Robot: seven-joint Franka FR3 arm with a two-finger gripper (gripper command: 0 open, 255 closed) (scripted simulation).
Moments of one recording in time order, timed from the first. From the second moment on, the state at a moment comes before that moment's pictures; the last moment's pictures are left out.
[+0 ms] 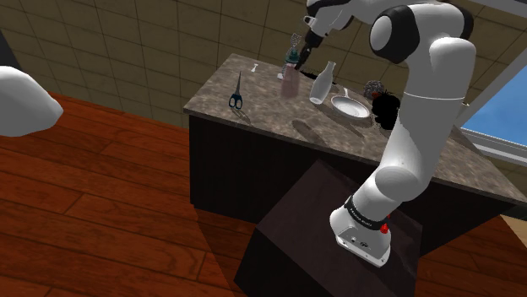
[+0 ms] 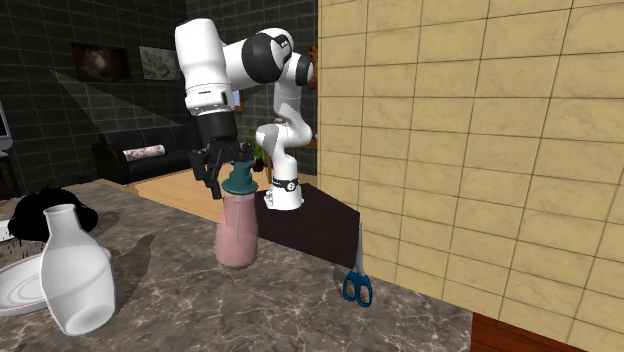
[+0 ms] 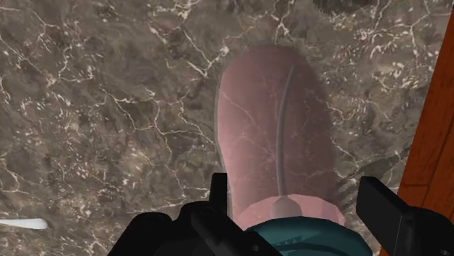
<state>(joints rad) -0.14 0.36 -0.59 -1.58 0.44 1.96 -1.30</state>
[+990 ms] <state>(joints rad) -0.16 0.35 -0.60 -1.39 0.41 1.77 -1.25</state>
